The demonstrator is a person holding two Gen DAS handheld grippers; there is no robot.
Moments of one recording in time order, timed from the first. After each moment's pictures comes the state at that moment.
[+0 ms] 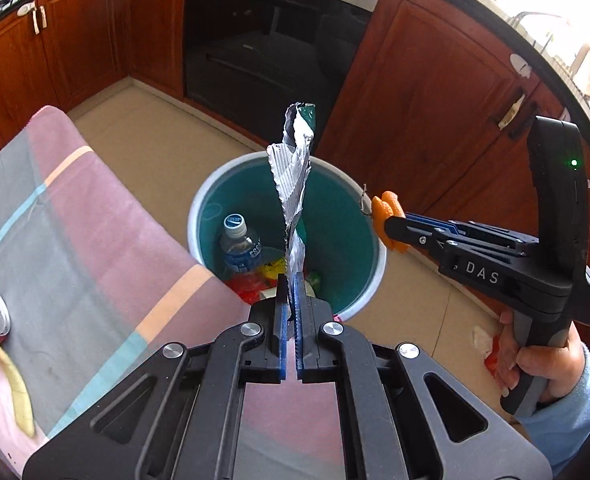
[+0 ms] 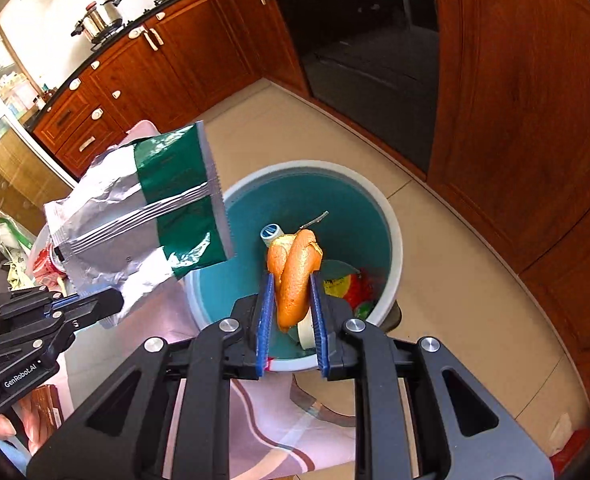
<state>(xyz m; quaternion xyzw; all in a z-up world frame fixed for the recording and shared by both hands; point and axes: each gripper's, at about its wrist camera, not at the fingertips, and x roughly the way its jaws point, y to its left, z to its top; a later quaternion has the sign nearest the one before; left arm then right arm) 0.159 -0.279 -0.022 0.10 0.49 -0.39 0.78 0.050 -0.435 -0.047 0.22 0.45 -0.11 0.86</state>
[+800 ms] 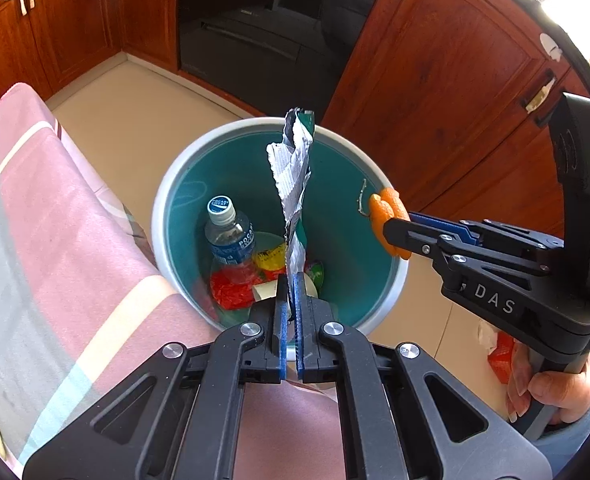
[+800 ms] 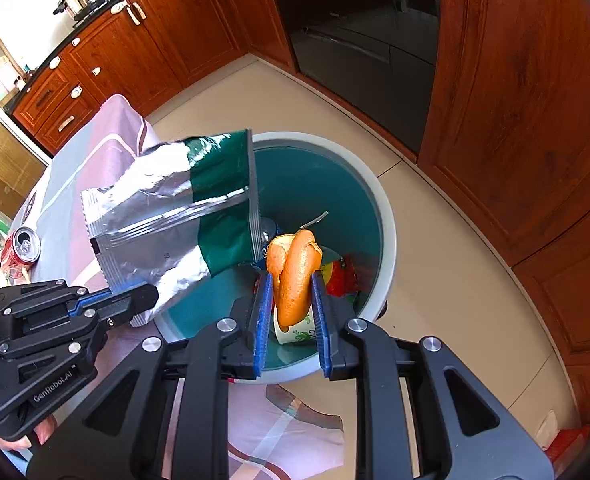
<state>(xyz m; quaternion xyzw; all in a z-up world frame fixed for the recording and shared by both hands) 0.178 -0.324 -0.074 0.11 0.52 -0.37 0.76 0.074 -0.441 -0.080 0.21 0.49 -0.12 0.84</state>
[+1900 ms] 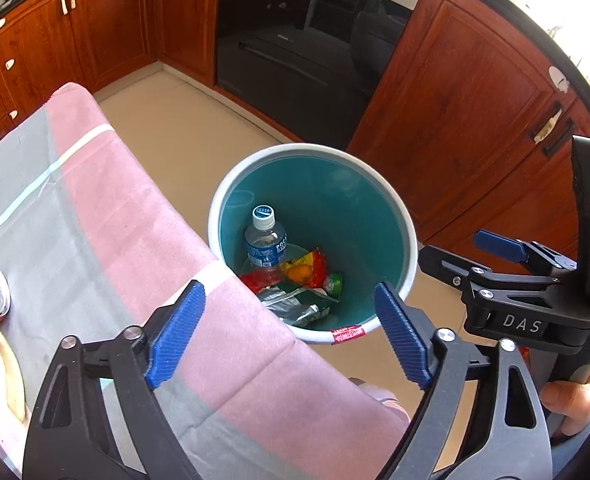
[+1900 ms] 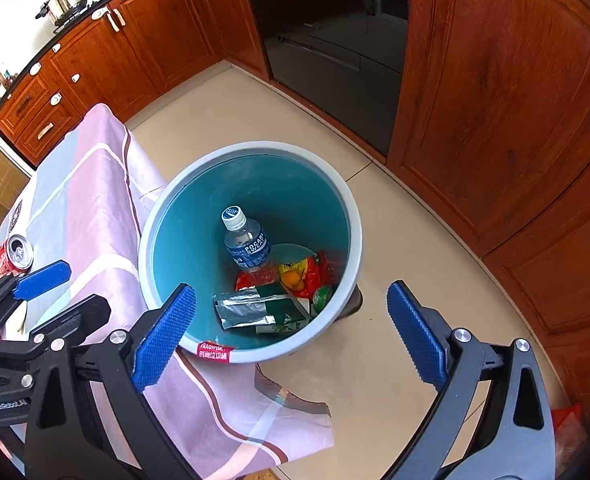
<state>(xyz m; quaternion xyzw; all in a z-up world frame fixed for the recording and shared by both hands) 0.169 -0.280 -0.039 0.09 0.50 -0.33 0.80 0.054 -0.429 -0.050 0.19 0.49 -0.18 0.83</state>
